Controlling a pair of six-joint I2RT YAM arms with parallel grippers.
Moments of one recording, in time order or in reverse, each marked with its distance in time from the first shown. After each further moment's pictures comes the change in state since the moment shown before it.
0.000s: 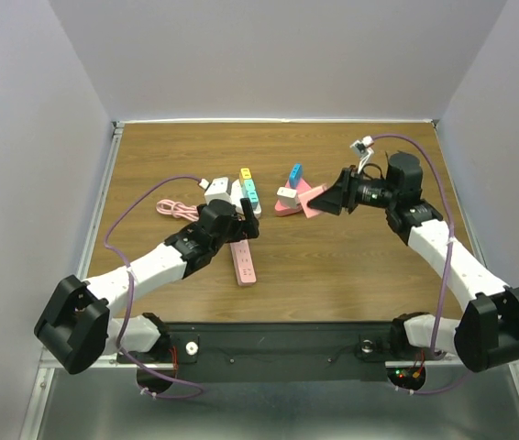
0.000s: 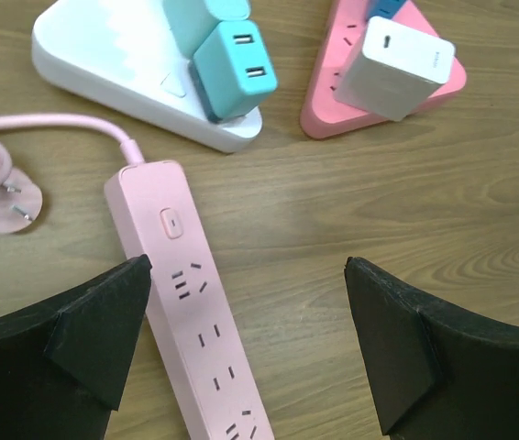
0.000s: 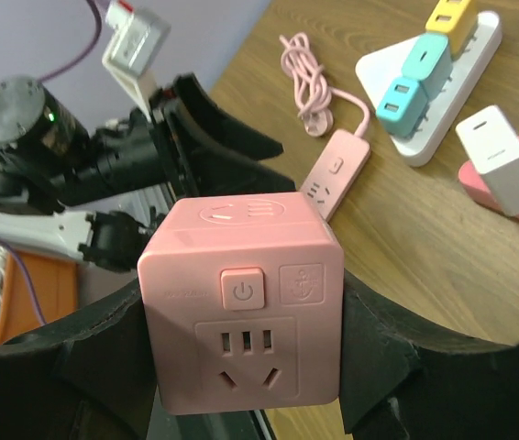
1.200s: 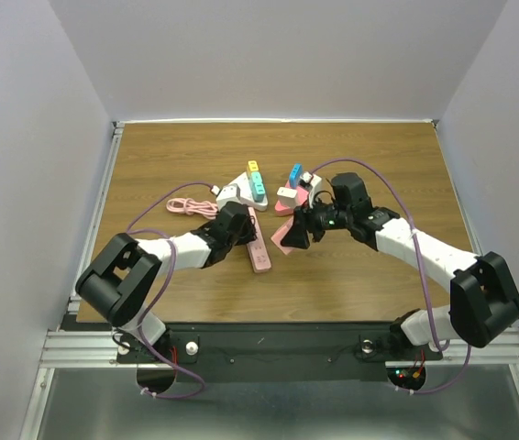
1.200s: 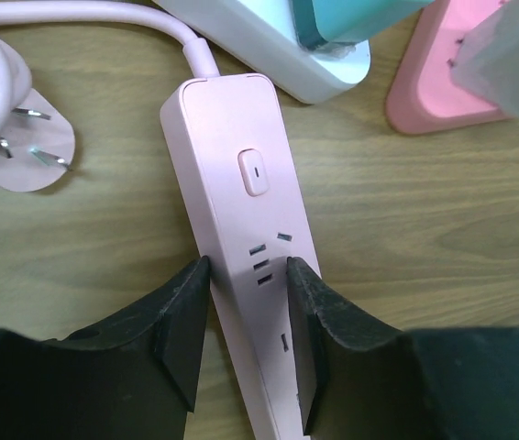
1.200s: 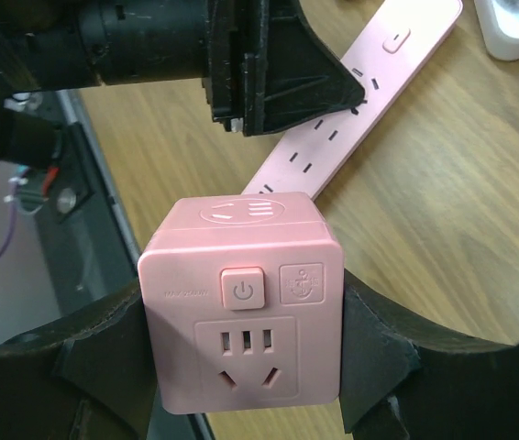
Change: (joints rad) left arm 0.026 0.311 -0.016 0.165 0.002 -0.093; right arm 0.317 0.146 -0.028 -0.178 0.227 -0.381
